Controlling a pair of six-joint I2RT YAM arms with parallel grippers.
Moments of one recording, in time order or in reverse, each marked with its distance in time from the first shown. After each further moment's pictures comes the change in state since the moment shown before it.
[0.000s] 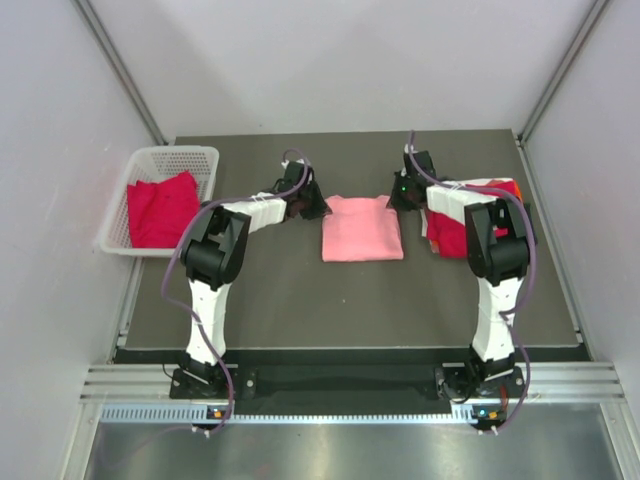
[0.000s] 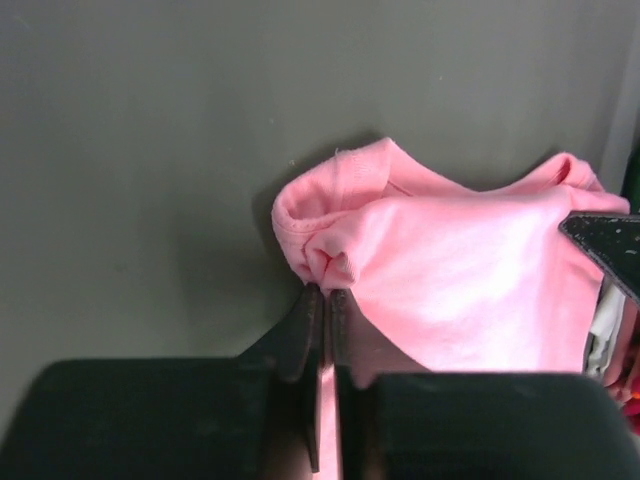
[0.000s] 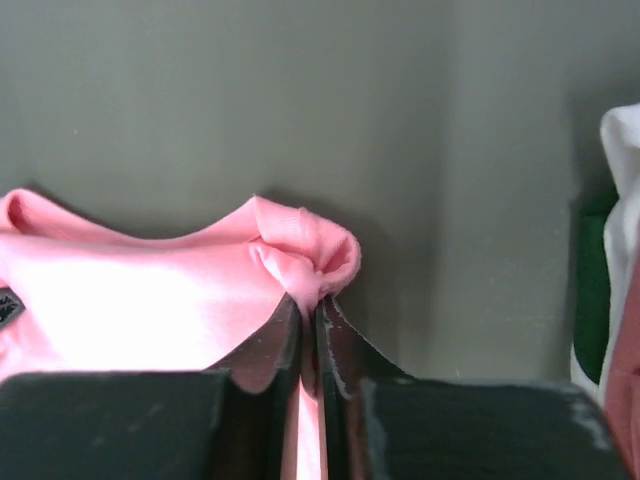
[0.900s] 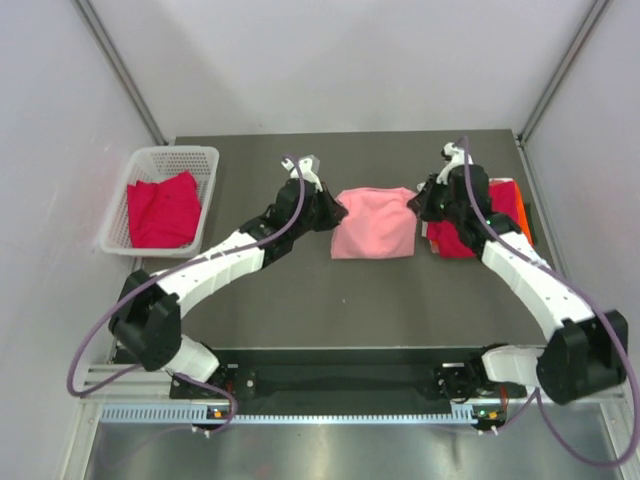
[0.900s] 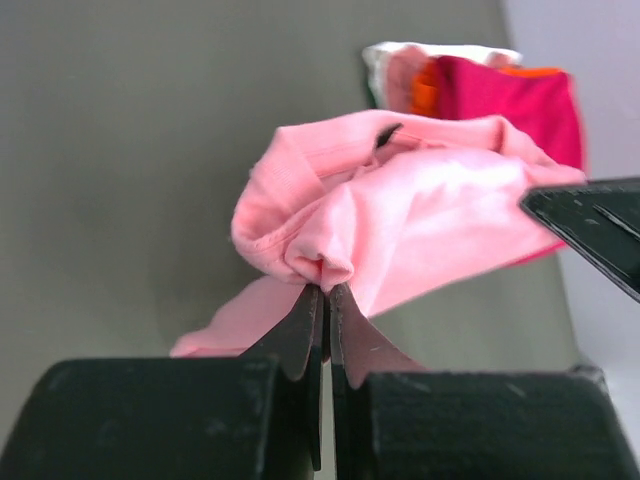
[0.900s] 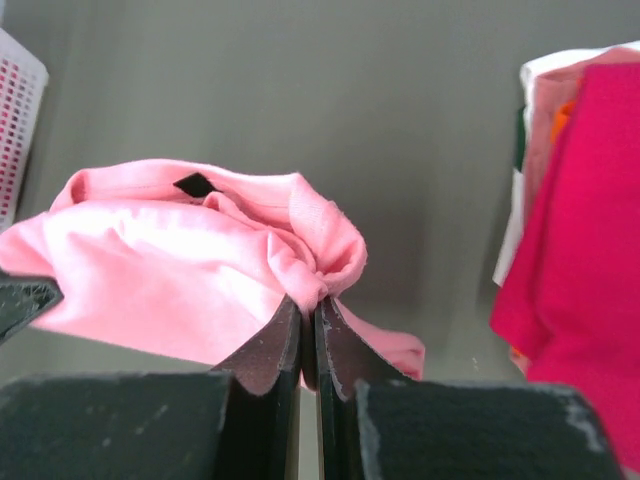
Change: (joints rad) left arm -0.240 -0.631 -0.352 0.041 -0.204 0.016; right arm 0.024 -0.776 -0.423 -0.023 -0.043 -0.032
